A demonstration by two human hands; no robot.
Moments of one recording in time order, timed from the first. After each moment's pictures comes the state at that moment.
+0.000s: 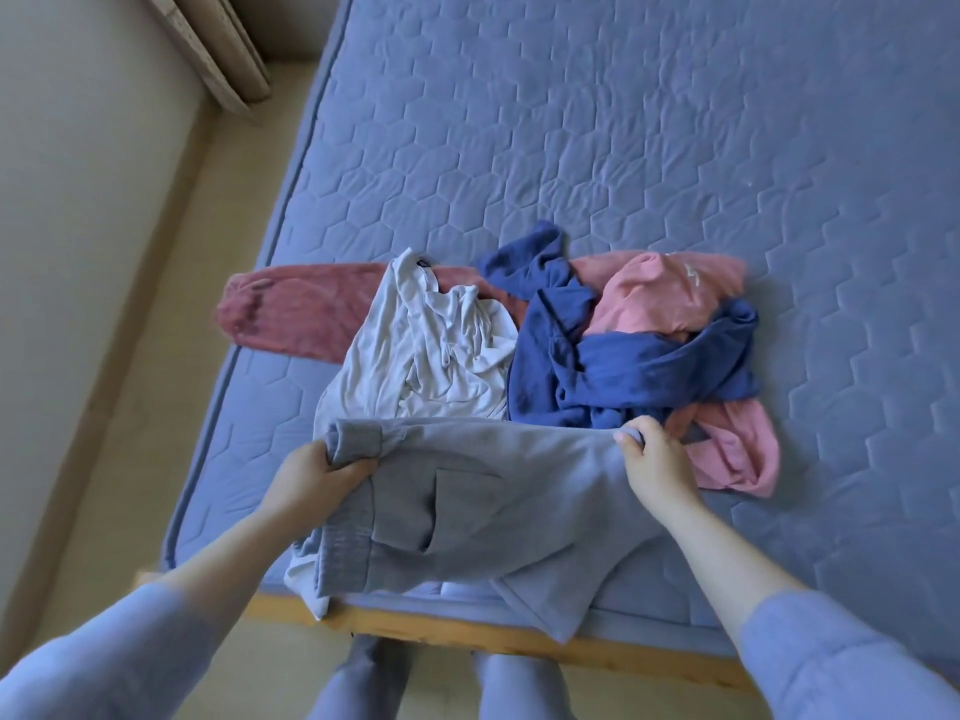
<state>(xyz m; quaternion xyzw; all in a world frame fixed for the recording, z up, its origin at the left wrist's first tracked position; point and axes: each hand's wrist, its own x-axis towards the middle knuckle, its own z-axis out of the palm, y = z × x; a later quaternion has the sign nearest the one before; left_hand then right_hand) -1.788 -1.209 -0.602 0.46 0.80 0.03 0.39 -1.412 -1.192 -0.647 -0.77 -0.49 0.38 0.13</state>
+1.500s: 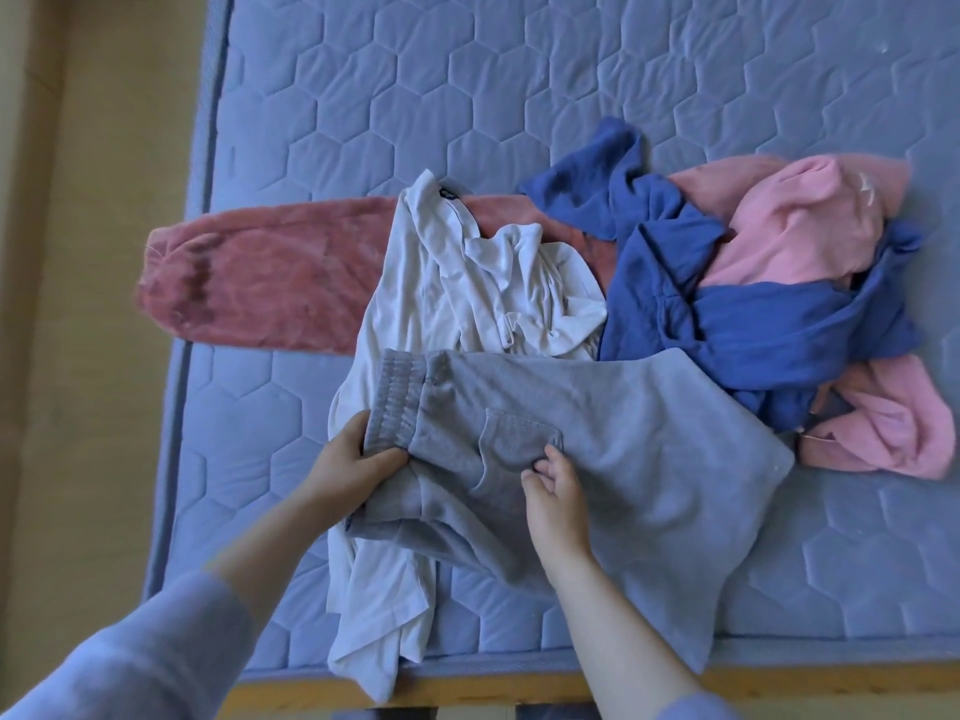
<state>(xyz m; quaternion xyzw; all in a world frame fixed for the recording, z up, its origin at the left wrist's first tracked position) -1.881 -1.124 -0.758 0.41 0.70 0.07 0.58 -1.668 -1.189 -0.779 -0.79 -0.17 0.54 0.25</state>
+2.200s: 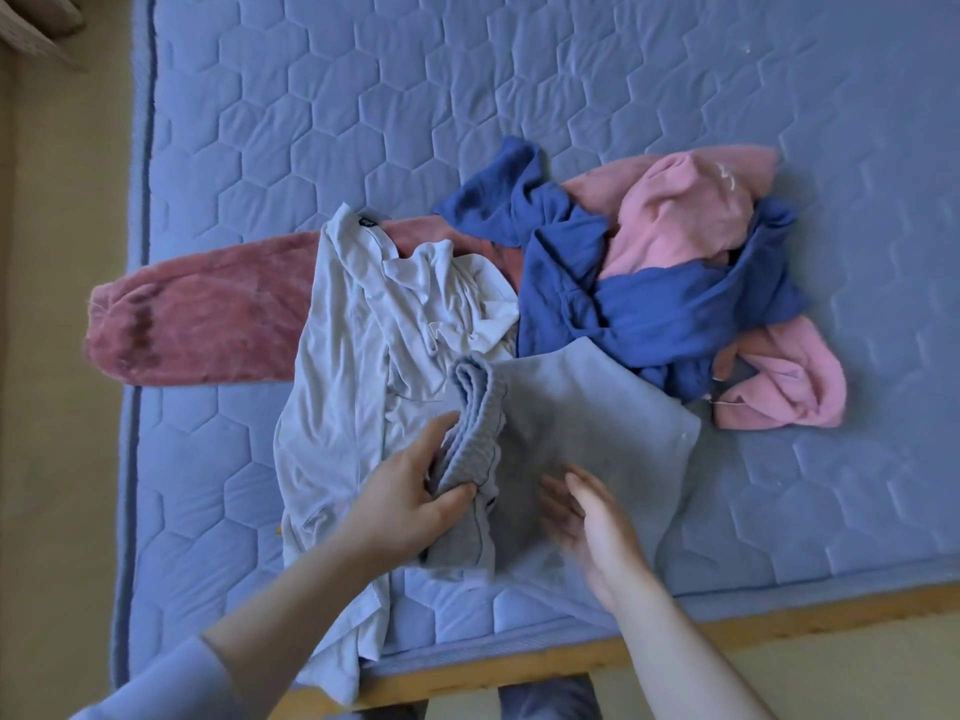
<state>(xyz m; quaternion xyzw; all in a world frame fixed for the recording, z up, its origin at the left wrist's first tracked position) -1.763 -1.152 -0.682 0.66 0.53 0.07 0.53 -1.561 -1.234 -0.736 -0.66 0.09 0.63 0.41</state>
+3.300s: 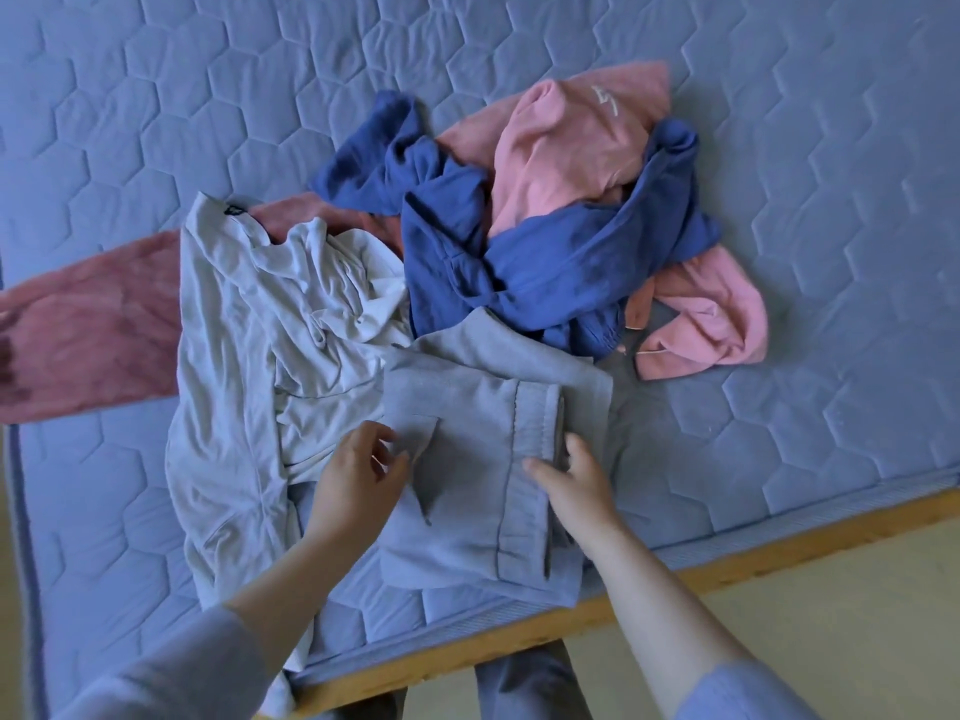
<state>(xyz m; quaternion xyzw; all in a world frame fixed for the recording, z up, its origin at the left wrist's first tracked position) -1.689 -1.176 -0.757 0.63 0.66 0.04 0.41 -1.469 -1.263 -0.781 -0.75 -0.15 0.56 0.31</state>
